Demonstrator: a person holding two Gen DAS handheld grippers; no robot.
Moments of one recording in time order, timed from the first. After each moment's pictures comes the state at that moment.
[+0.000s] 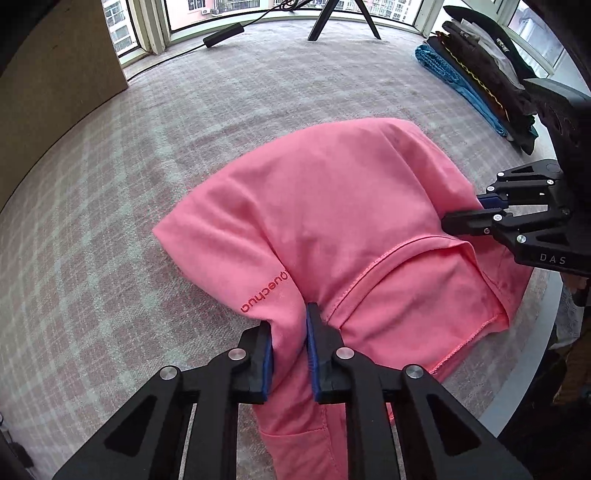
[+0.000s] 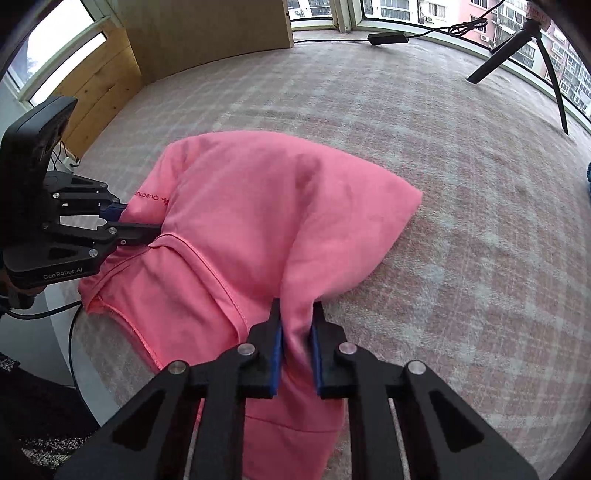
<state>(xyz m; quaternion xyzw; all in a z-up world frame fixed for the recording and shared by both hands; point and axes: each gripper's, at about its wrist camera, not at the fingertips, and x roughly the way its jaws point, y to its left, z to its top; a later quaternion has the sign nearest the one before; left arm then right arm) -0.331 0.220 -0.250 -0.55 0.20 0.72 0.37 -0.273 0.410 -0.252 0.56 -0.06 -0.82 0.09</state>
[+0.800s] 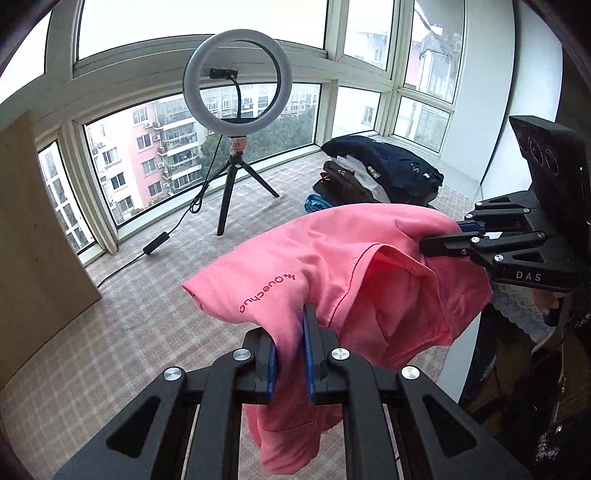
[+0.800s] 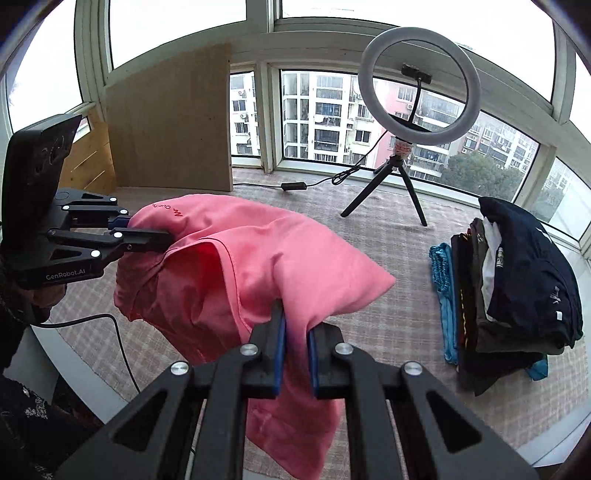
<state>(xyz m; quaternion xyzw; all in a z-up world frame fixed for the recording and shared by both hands) -0.296 0.326 -0.042 -0.32 0.19 0.75 0.55 -0.171 0.468 -0.036 0.40 -0.02 -0.91 -0.07</state>
